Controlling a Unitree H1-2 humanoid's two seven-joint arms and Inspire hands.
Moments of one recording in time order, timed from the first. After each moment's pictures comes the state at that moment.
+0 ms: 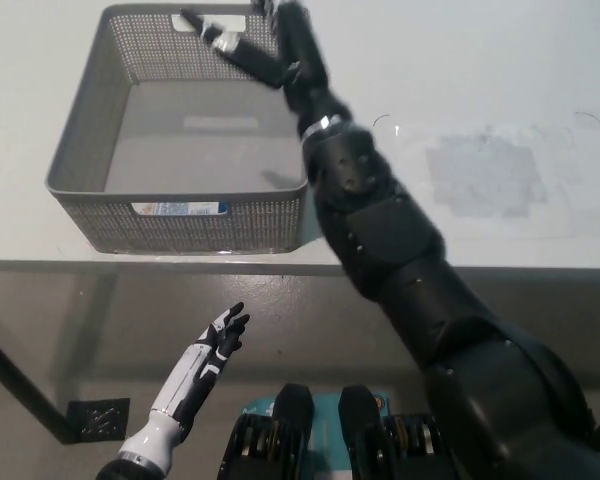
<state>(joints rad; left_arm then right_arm) -0.12 0.12 -0.11 0.25 0.06 -0.22 -0.14 -1.15 0.15 0.05 0.99 0.02 -0.39 -0.17</state>
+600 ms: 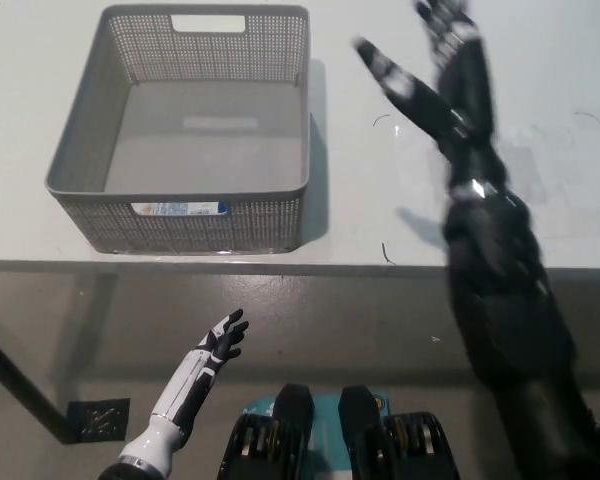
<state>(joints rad) -0.12 0.12 -0.11 0.28 0.06 -0.22 -0.14 -0.67 -0.01 0.02 0.31 0.07 -0.30 -0.13</state>
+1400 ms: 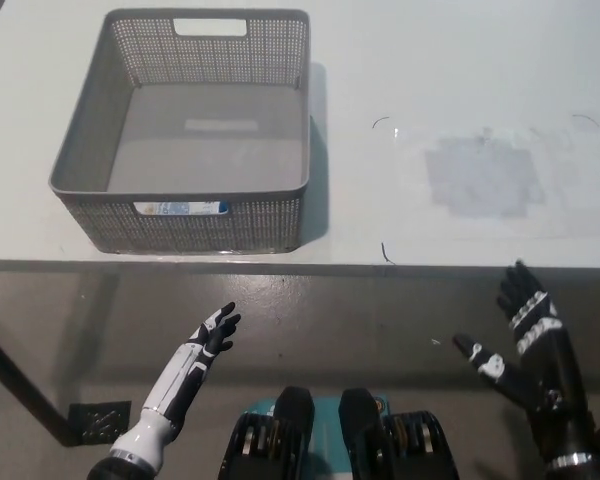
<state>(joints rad) -0.13 0.14 -0.11 0.27 0.06 -0.22 -0.14 -0.05 -0.08 0.02 0.16 0.21 -0.28 0.04</state>
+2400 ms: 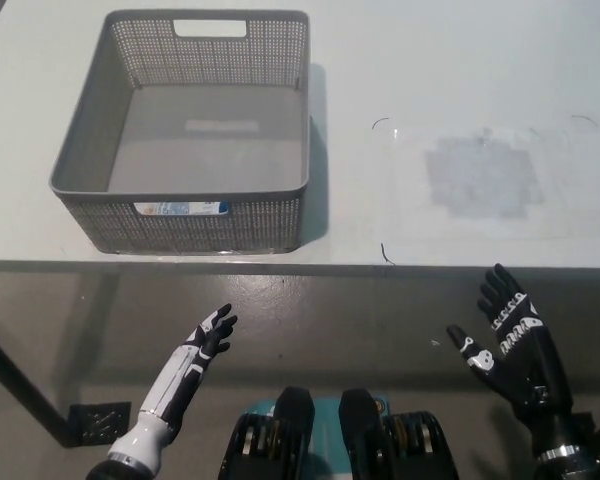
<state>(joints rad) -0.12 0.14 -0.10 0.28 0.06 -0.24 -0.14 -0.10 -0.08 0.01 0.22 0.22 -0.26 0.09</state>
